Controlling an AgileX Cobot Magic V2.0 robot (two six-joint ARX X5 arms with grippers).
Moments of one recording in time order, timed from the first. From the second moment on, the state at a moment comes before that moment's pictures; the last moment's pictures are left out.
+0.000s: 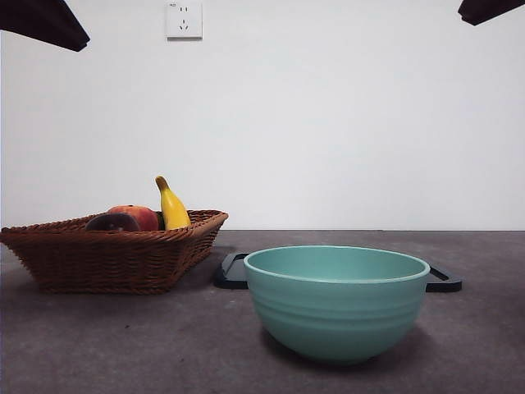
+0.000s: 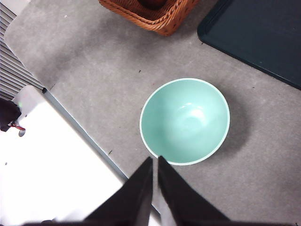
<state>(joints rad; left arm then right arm) -0.31 0.93 0.91 -0.75 0.63 0.04 0.61 0.77 0.88 -0.87 -0.36 0.21</state>
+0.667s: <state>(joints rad) -0.05 0.48 0.60 -0.01 0.10 0.09 0.61 0.77 0.88 -0.87 -0.36 0.21</state>
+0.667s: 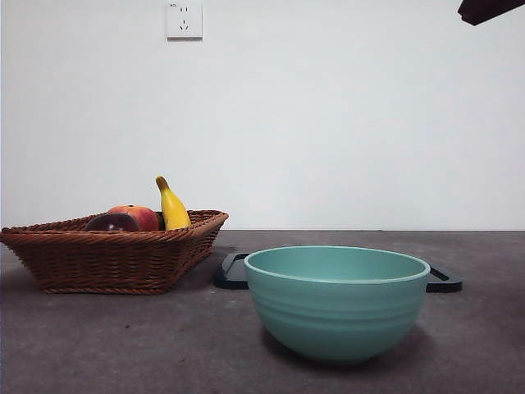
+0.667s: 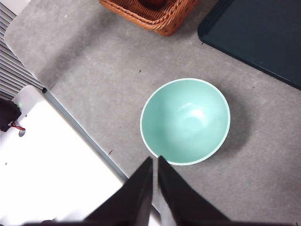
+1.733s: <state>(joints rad) 0.03 0.00 0.03 -0.09 0.02 0.13 0.61 0.77 0.88 -0.87 -0.36 0.21</state>
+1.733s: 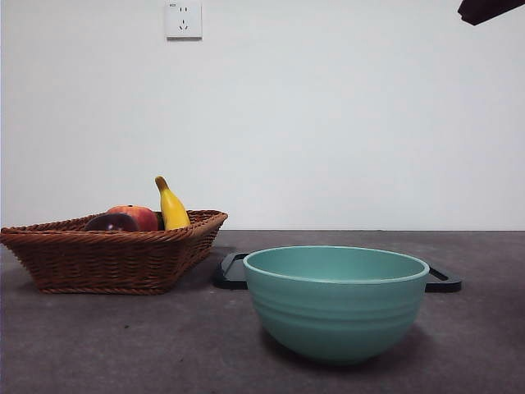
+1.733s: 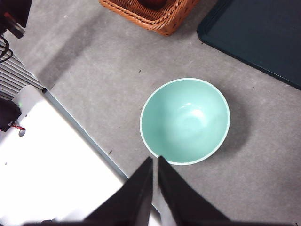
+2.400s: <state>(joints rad) 0.03 0.01 0.03 -0.18 0.02 0.11 0.61 0.77 0.88 -0.87 -0.36 0.21</state>
